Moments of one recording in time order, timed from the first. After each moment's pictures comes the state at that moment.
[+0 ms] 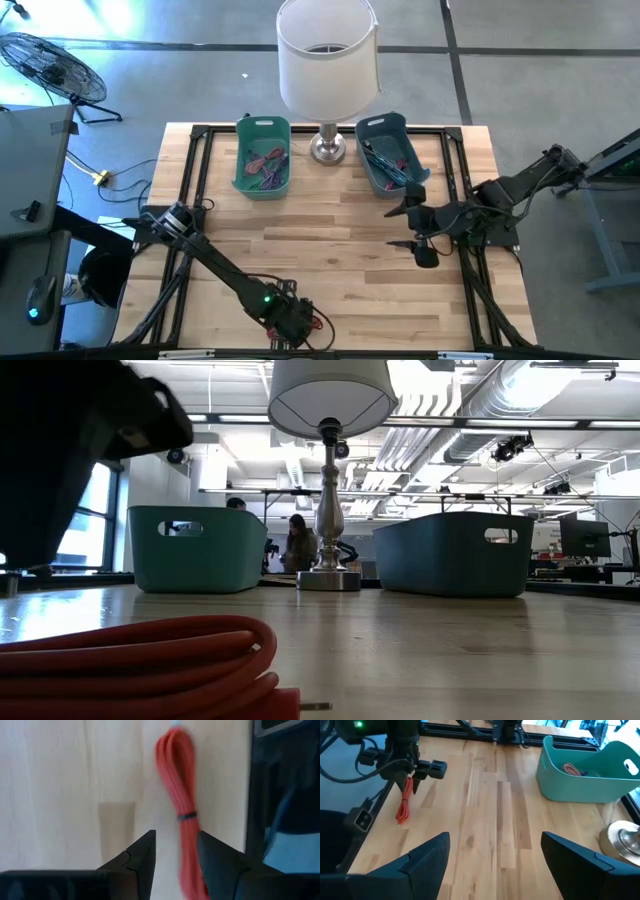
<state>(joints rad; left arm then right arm) -0.67 2.06 1.61 -0.77 -0.04 -0.66 0.46 1.03 1.05 -0.62 0.36 0.20</state>
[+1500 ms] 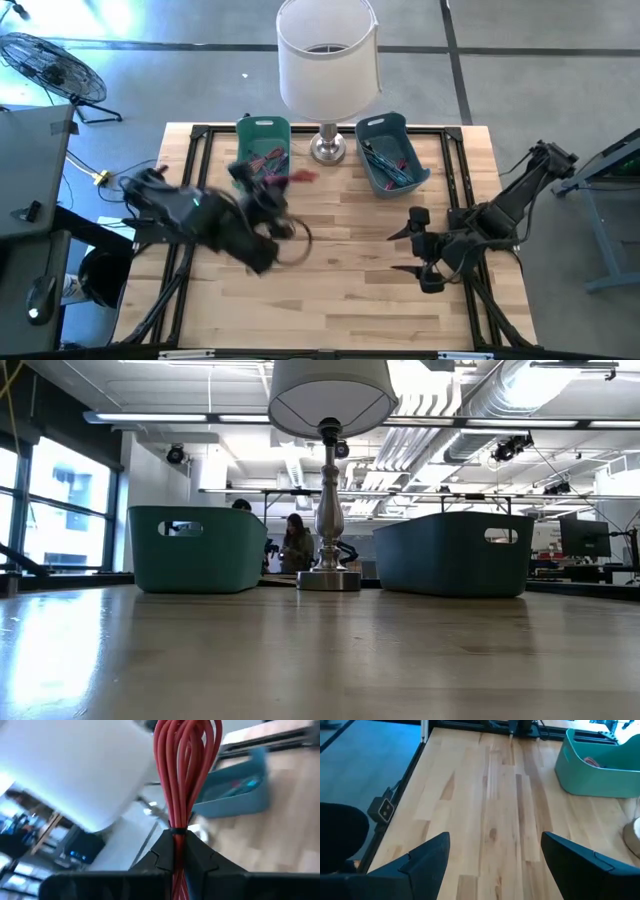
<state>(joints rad) -0.49 1.73 2.15 -1.58 -1.22 -0.50 0.70 1.12 1.05 -0.62 0.53 0.36</state>
